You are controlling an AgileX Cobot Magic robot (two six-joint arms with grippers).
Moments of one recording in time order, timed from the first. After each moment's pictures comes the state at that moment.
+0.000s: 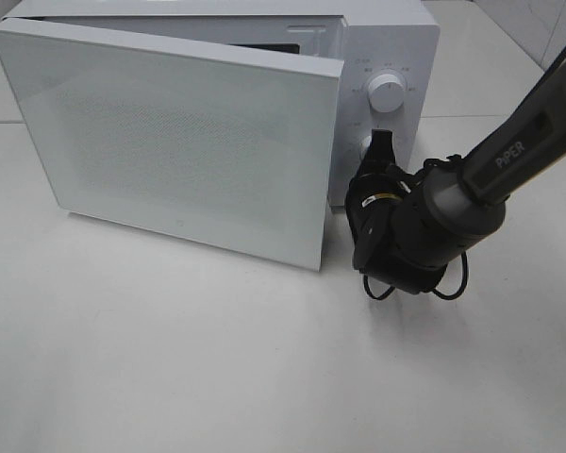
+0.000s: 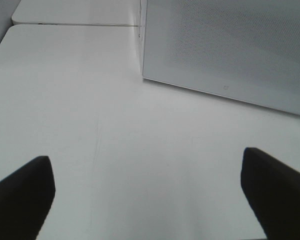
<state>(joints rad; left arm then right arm) 0.02 0.00 -0.50 -0.14 1.04 0.05 0.60 2.22 -0.98 0.88 -0.96 1.22</state>
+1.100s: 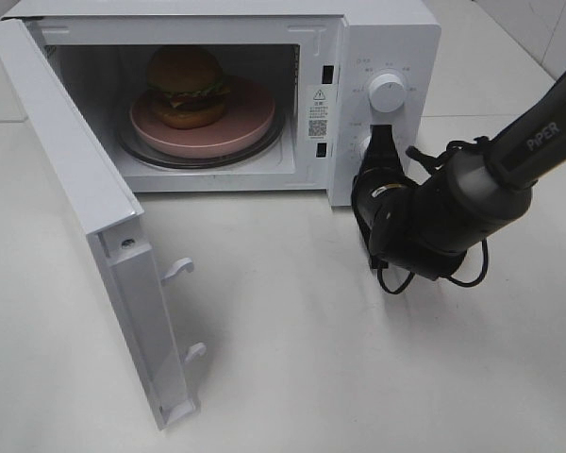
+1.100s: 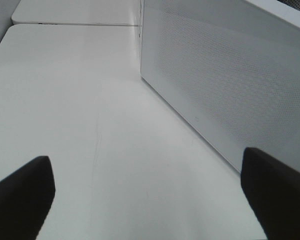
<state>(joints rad) 0.02 0.00 -0.50 -0.14 1.04 0.05 0.57 2.15 -0.94 0.83 -0.84 1.15</state>
